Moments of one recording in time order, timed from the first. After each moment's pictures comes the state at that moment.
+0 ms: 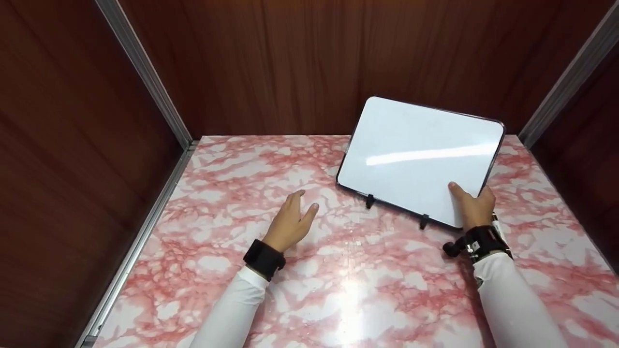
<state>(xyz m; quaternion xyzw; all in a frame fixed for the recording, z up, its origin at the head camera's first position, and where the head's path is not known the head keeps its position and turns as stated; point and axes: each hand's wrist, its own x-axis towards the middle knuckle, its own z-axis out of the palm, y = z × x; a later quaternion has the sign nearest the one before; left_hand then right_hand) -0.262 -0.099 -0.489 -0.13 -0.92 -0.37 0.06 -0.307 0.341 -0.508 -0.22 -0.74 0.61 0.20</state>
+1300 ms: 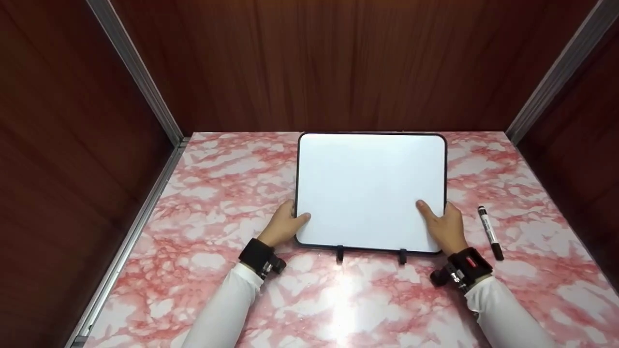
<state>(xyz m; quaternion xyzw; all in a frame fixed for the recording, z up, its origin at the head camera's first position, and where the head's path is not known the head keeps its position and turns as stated) -0.271 -0.106 -0.513 -0.12 -0.83 -0.54 -0.05 -0.249 0.291 -0.527 -0.06 -0.86 0.48 0.19</state>
